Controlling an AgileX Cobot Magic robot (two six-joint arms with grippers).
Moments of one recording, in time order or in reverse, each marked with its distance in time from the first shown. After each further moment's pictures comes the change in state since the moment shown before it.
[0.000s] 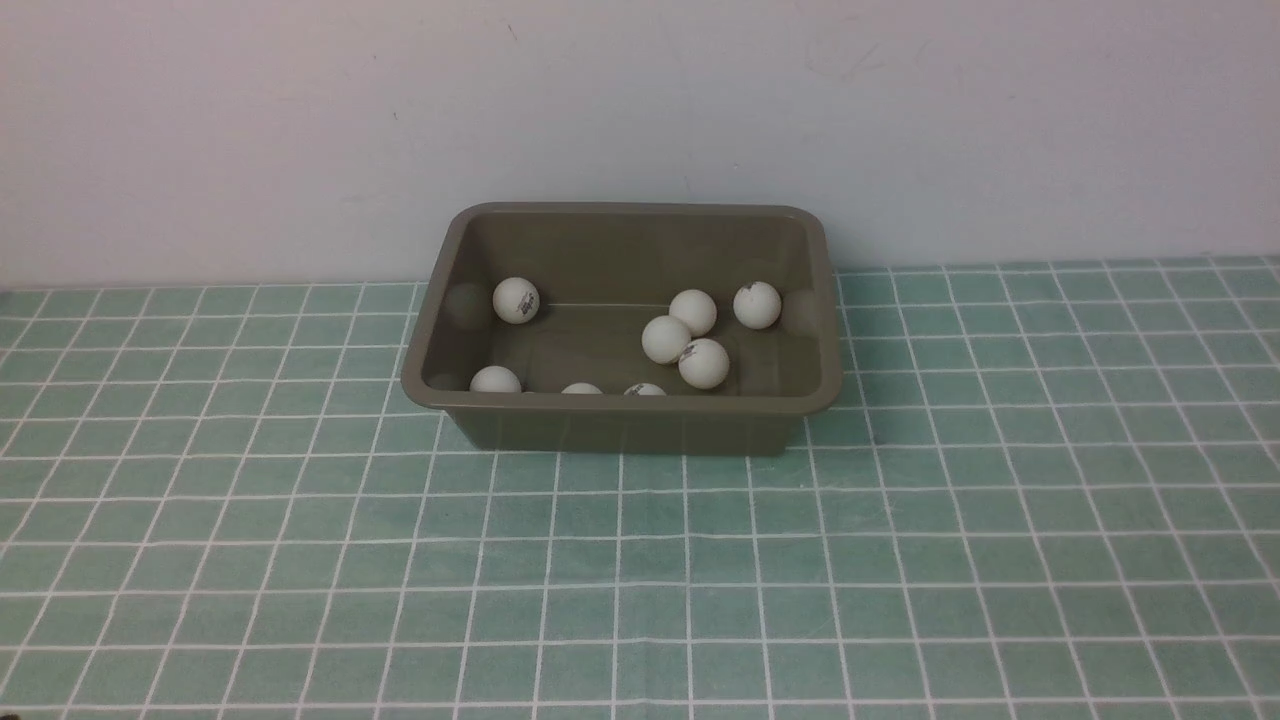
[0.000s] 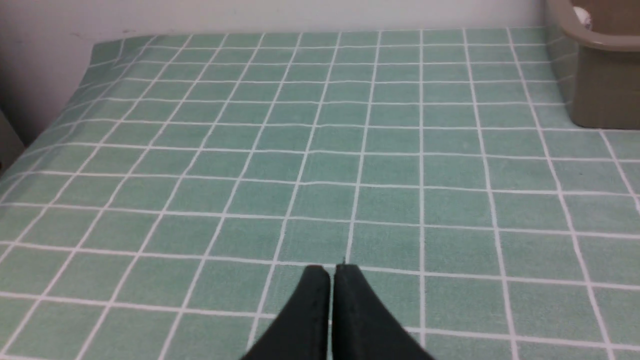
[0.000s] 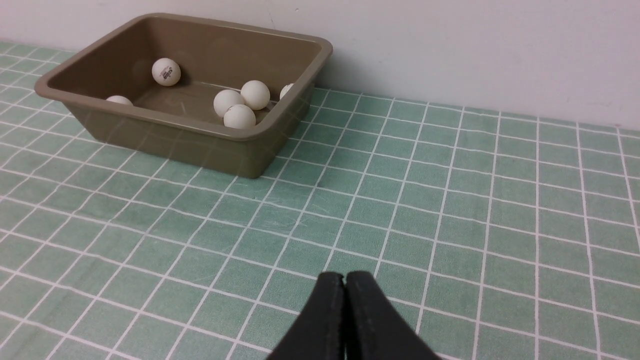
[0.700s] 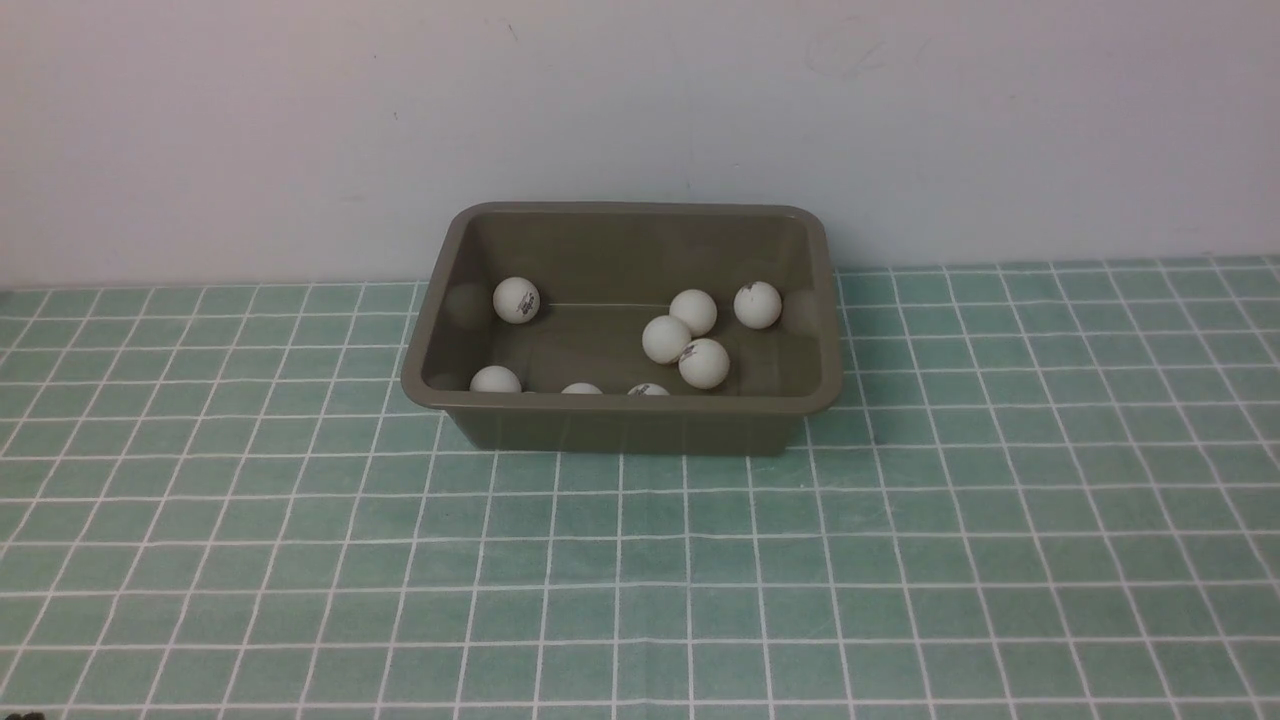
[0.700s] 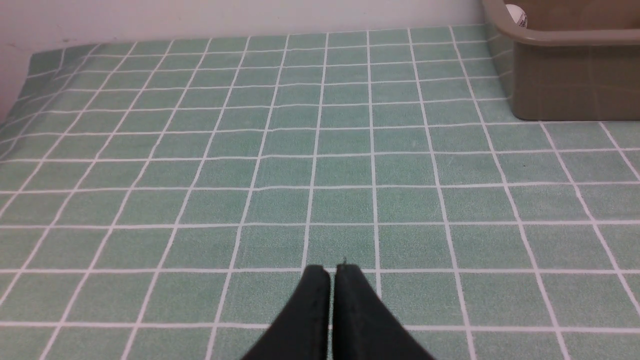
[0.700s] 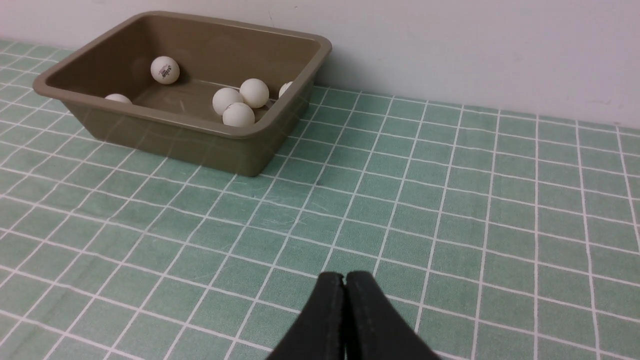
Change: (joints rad) right arm 0.000 0.000 0.000 0.000 0.000 0.000; left arm -0.065 0.000 0.000 0.000 0.000 0.000
